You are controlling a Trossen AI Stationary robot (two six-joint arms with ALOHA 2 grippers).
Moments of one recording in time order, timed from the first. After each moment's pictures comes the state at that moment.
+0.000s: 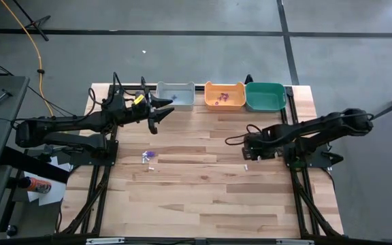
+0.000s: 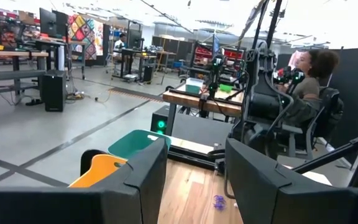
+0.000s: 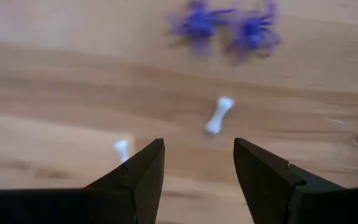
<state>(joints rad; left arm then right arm) 0.27 0.93 0.58 0.45 0.01 -0.15 0.04 1.26 0.62 -0.82 -0.12 1.50</state>
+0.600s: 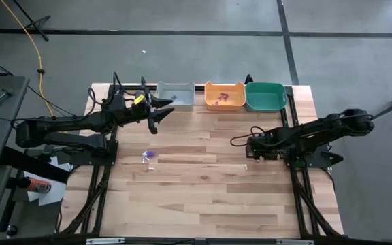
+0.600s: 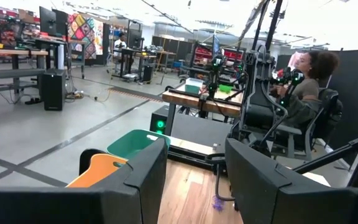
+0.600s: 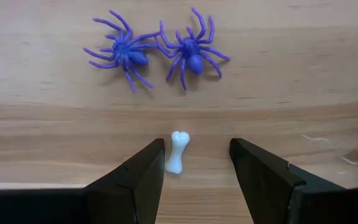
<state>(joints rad) 0.27 0.93 0.58 0.45 0.01 -0.16 0.04 1.25 0.49 -0.72 -0.08 1.62</state>
